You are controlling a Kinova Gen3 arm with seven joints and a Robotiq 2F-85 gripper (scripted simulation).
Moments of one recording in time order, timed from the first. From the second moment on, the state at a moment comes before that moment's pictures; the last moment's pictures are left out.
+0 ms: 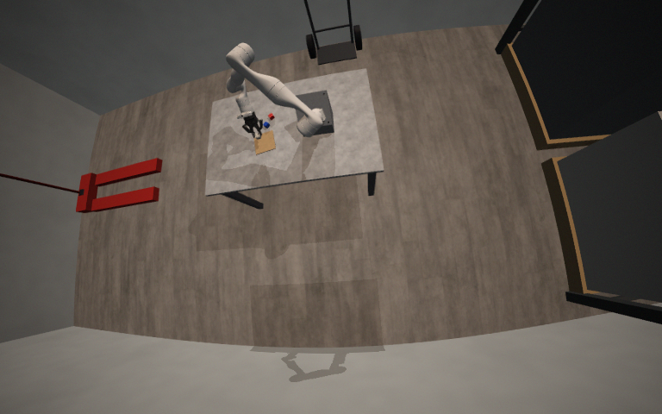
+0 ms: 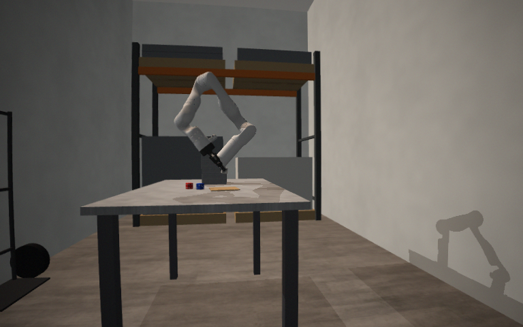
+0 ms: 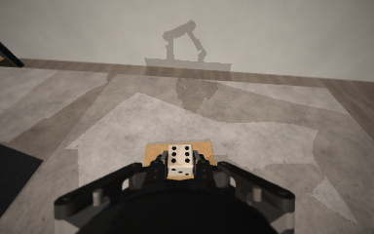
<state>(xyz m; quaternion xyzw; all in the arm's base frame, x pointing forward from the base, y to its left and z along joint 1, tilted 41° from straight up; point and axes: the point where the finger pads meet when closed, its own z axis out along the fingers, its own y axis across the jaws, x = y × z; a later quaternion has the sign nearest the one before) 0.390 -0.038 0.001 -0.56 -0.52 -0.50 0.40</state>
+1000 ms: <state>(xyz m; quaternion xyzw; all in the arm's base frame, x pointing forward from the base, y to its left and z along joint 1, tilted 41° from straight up) 0.389 -0.037 -0.008 -0.54 -0.49 -0.53 0.43</state>
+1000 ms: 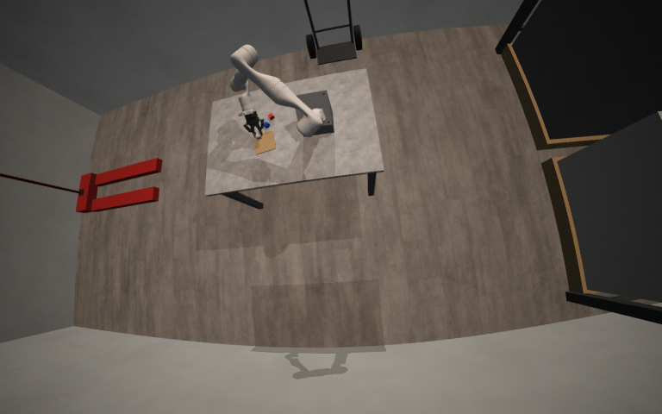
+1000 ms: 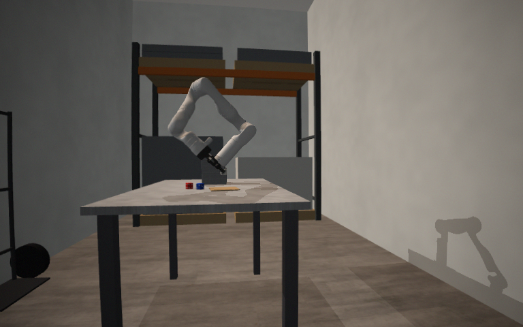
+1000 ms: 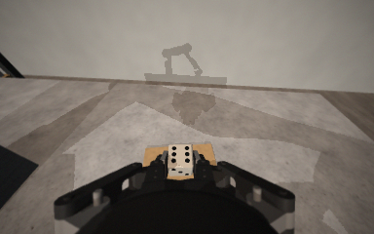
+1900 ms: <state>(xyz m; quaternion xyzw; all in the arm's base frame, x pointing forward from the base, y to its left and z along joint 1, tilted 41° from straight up) 0.393 -0.022 -0.027 -0.54 -0.49 -0.53 0.43</state>
